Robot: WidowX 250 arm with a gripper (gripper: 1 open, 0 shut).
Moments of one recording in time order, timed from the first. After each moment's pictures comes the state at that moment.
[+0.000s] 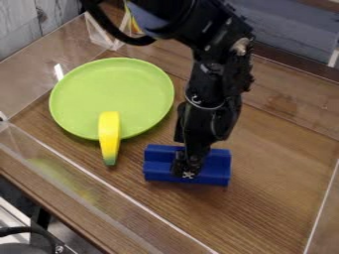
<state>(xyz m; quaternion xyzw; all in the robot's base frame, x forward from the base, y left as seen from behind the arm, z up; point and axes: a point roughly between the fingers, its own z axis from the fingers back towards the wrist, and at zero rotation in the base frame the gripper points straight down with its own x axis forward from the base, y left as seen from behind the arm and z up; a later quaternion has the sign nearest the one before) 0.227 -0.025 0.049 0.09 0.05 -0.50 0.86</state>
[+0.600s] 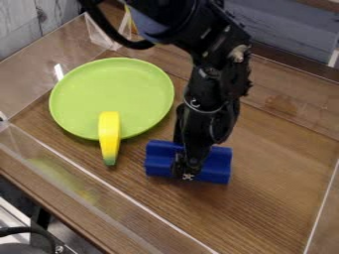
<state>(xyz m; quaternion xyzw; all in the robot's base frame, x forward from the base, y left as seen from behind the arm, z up) 0.230 -0.018 0.044 0.10 0.05 -0.49 0.87</state>
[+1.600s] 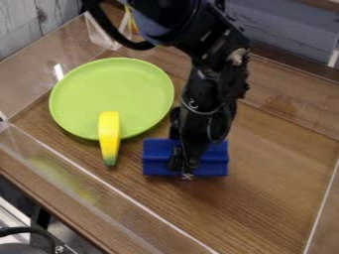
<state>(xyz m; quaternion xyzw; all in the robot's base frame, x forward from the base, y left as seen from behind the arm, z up) 0.228 -0.011 0.043 0.12 0.06 -0.45 0.88</state>
